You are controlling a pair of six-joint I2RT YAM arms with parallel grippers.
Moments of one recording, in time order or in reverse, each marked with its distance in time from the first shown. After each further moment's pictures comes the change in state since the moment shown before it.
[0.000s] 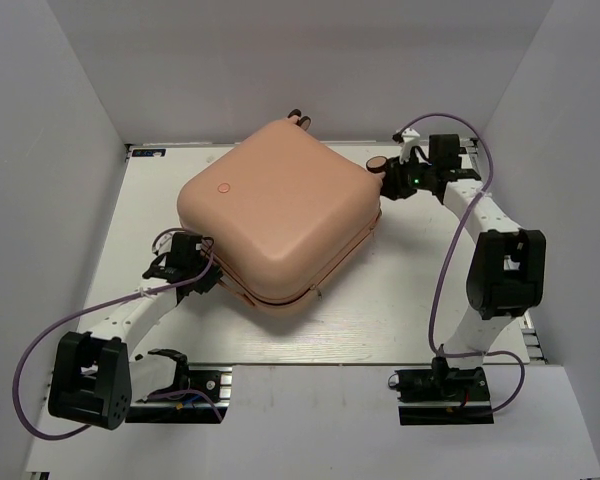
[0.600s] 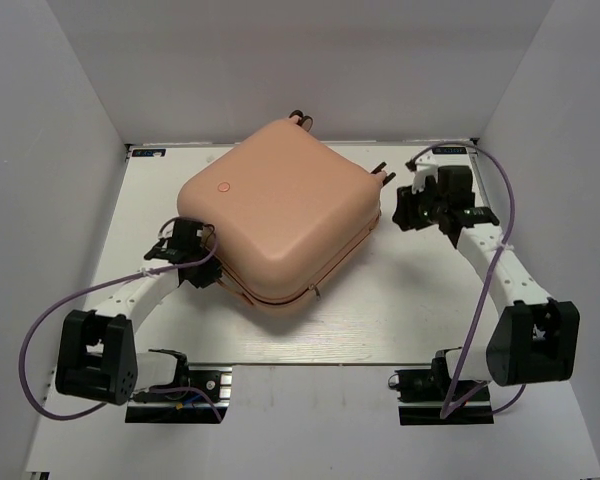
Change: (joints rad) left arm 0.014 0.100 0.119 -0.122 0.029 0.159; right arm 0.046 -0.397 -0.292 -0.076 0.351 0.090
